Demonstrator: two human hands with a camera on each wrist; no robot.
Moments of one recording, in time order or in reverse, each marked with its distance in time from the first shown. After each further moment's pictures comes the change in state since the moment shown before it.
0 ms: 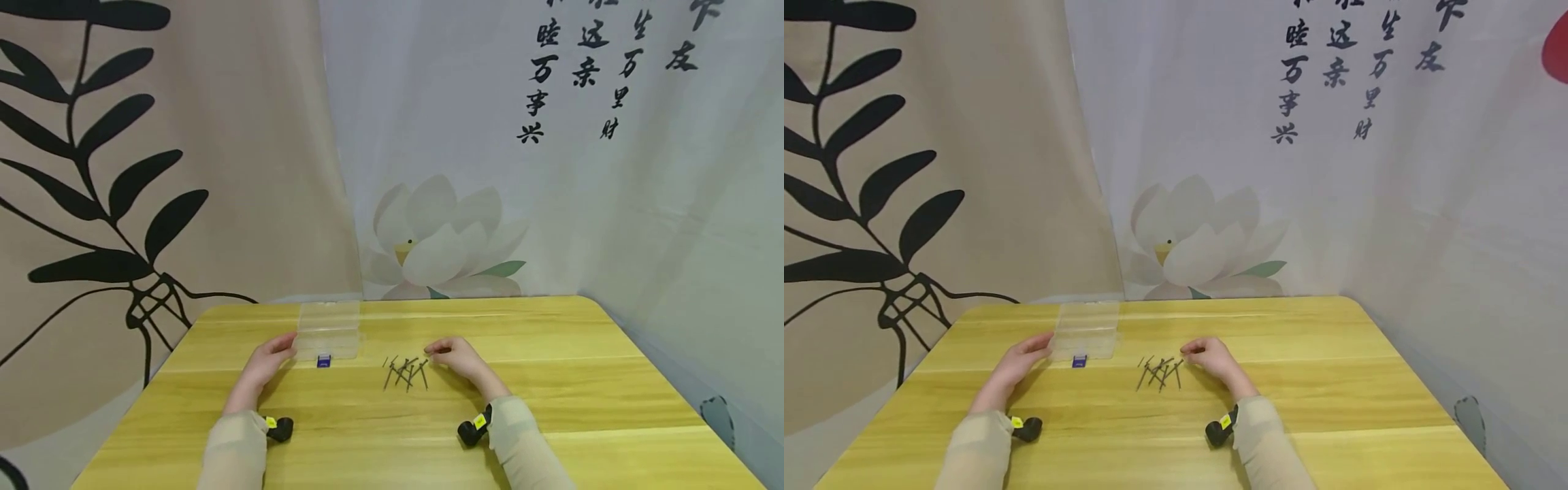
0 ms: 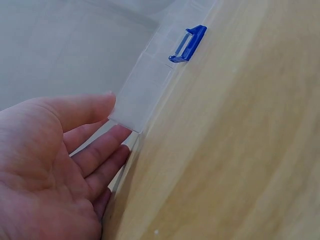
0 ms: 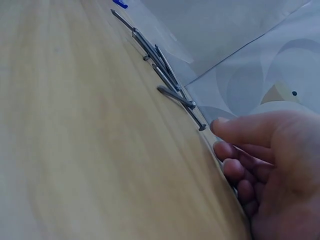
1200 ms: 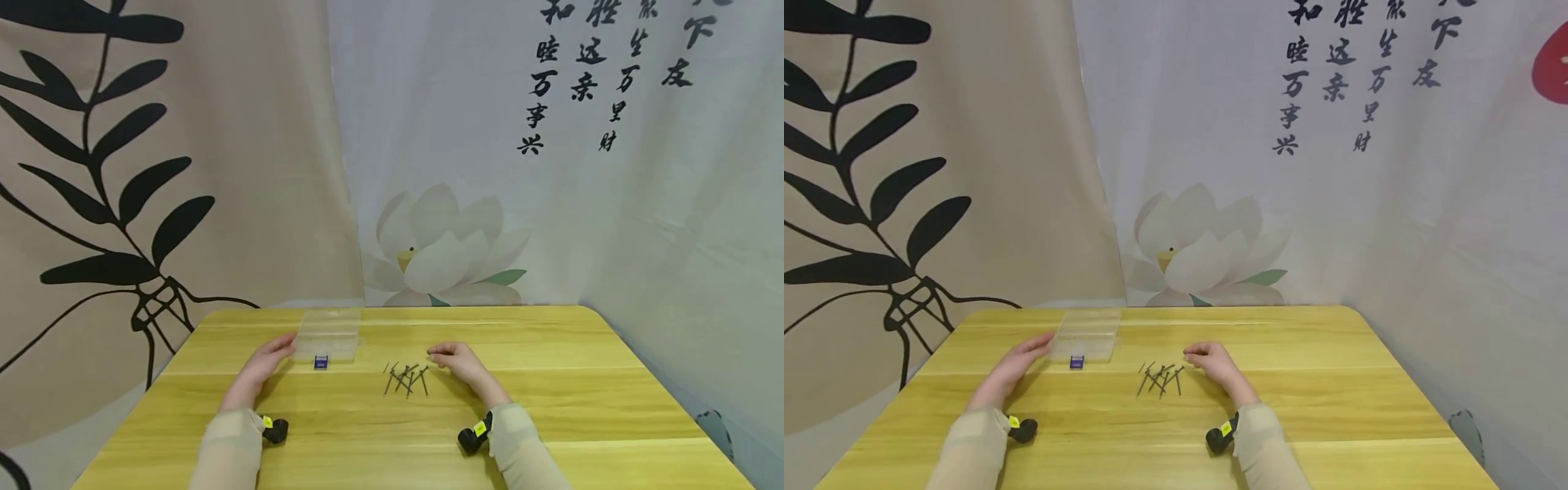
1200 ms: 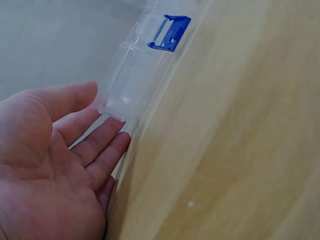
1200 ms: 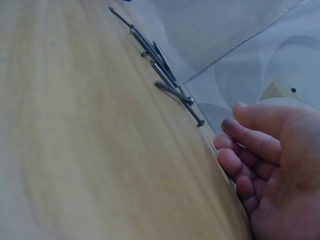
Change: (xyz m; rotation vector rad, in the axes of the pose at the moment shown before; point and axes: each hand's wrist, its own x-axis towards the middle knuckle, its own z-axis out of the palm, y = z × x) left_hand 0.003 0.008 -0.010 -0.068 -0.090 -0.035; right_hand 0.002 -0.001 -0.002 0.081 0.049 0.030
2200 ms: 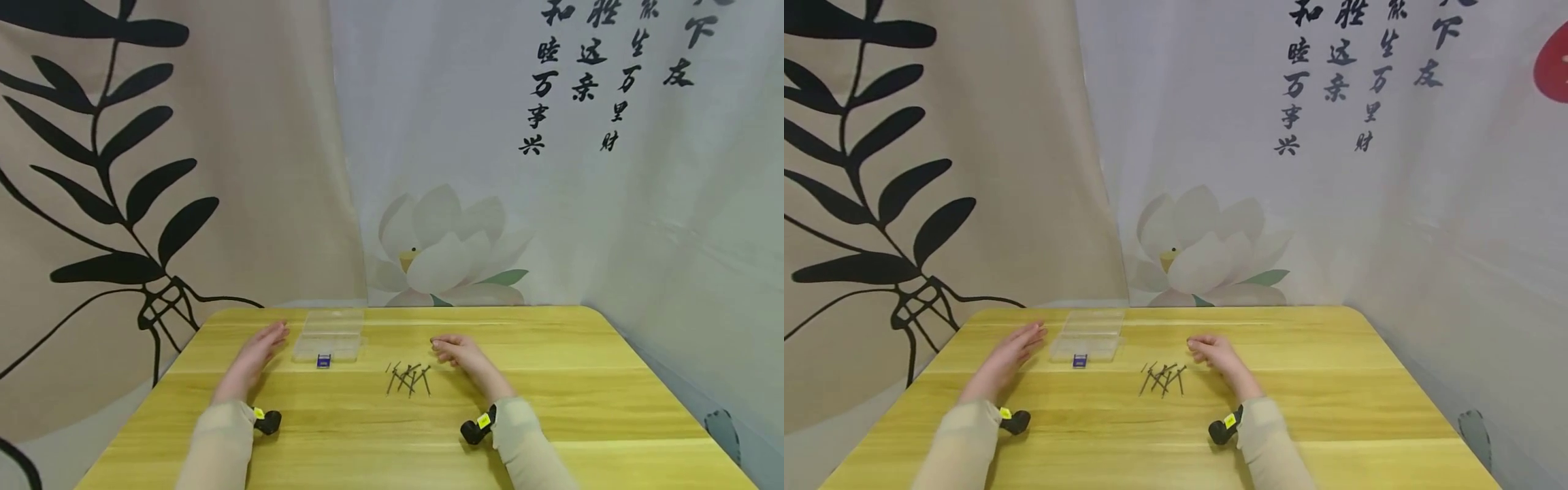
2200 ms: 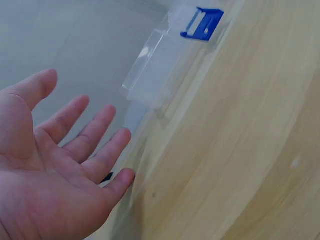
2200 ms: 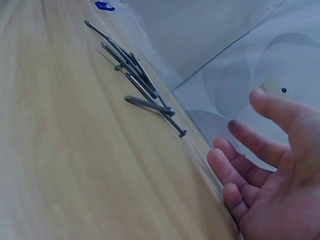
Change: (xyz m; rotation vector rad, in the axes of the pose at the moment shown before) left_hand -0.005 0.013 -0.022 -0.178 -0.021 -0.002; right_hand 0.005 -0.009 -0.012 0.210 -0.050 0.112
